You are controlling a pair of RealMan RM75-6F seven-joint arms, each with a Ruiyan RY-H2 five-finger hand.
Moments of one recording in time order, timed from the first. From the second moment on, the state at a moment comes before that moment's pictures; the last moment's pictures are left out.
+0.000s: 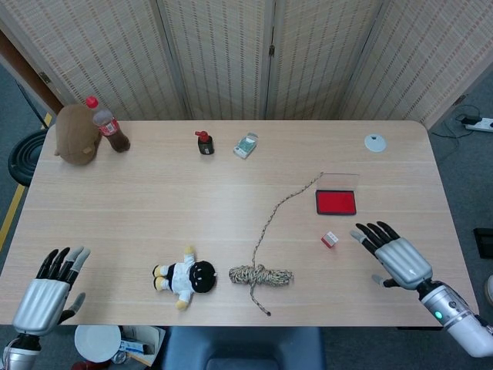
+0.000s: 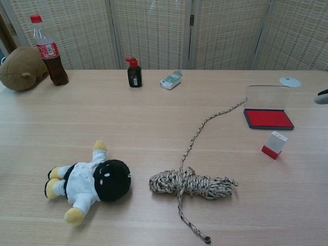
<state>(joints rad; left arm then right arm) -0.08 -1.15 0.06 -1.66 1.64 1.47 0.29 0.38 -1.03 -0.06 -1.55 -1.72 1.06 0.05</state>
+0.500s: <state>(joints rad) -0.07 -1.18 0.03 -1.66 1.57 1.45 0.36 0.53 -1.09 -0.08 -1.36 -1.79 0.98 0.25</state>
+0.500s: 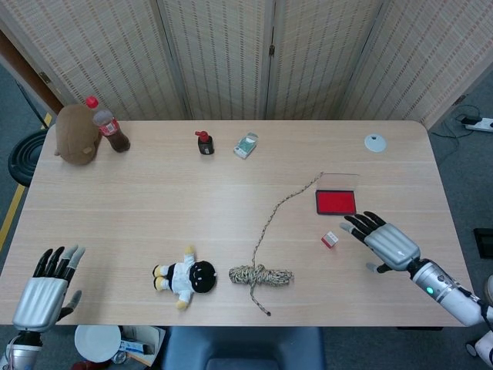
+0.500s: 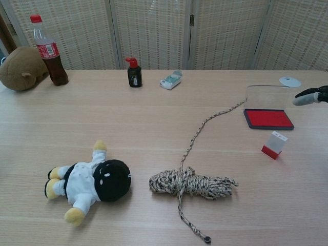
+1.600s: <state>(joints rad) -0.05 -1.17 0.04 -1.67 1.59 1.50 0.34 0.66 -1.33 -0.10 -1.10 -1.71 0.86 0.36</state>
